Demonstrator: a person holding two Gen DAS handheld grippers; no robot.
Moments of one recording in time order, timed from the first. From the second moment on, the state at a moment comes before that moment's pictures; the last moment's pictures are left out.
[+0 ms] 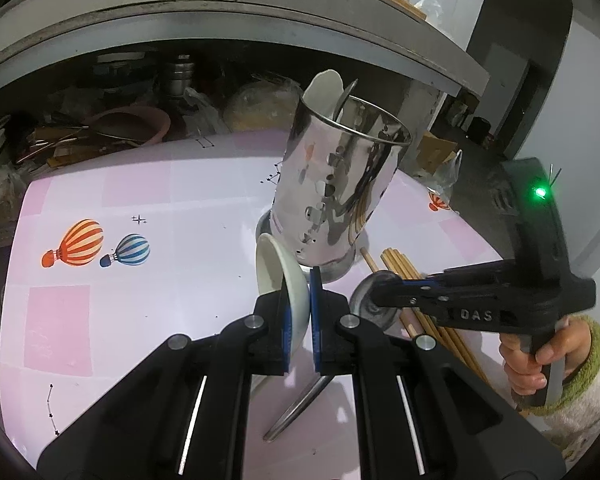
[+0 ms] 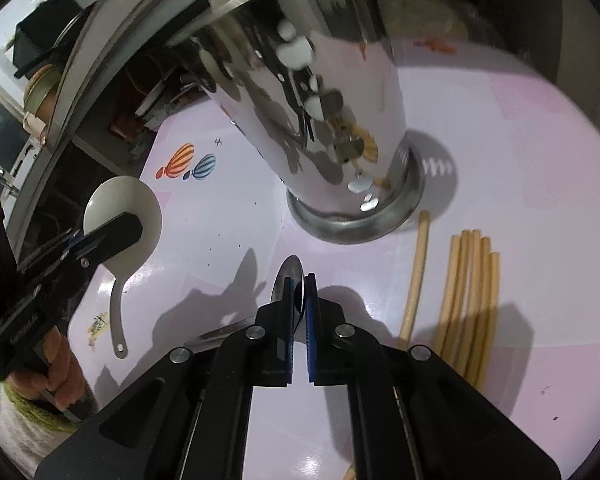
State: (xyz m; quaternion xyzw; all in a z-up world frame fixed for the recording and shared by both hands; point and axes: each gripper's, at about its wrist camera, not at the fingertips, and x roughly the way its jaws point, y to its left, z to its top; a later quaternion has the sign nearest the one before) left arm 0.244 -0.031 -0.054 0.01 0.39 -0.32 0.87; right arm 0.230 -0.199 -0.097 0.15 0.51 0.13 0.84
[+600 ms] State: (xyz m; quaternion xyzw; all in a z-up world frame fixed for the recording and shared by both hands) left arm 0.228 -0.050 -0.015 0.01 0.35 -0.30 0.89; right arm 0.203 -0.229 -0.073 0.15 0.46 0.12 0.87
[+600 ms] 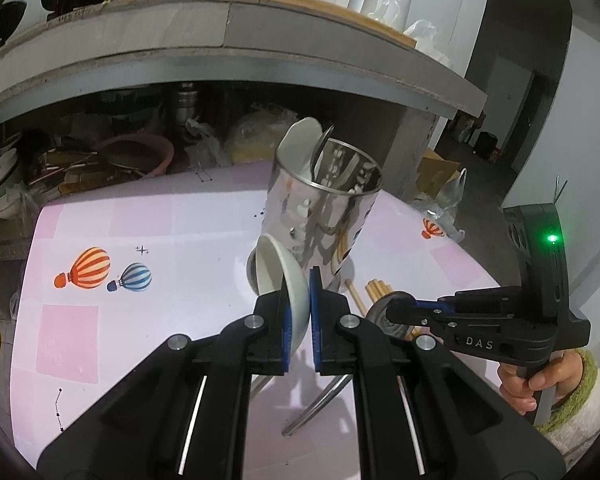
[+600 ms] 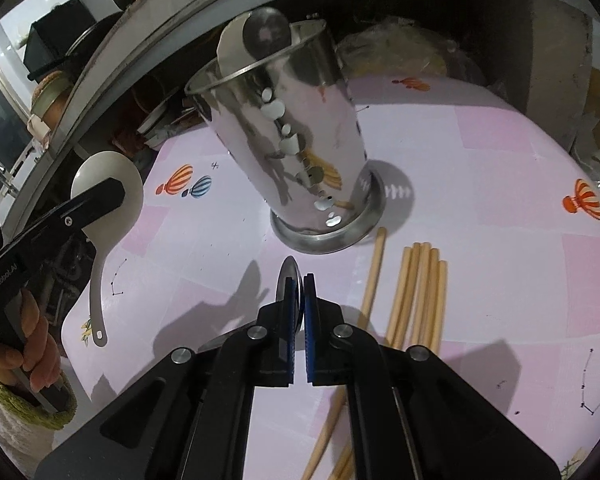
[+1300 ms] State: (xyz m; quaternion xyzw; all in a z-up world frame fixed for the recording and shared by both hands) left arm 0.210 -0.052 0.032 -0.02 0.31 -0.31 0.90; right arm 0.185 -0.232 -0.019 0.11 0.41 0.11 0.90
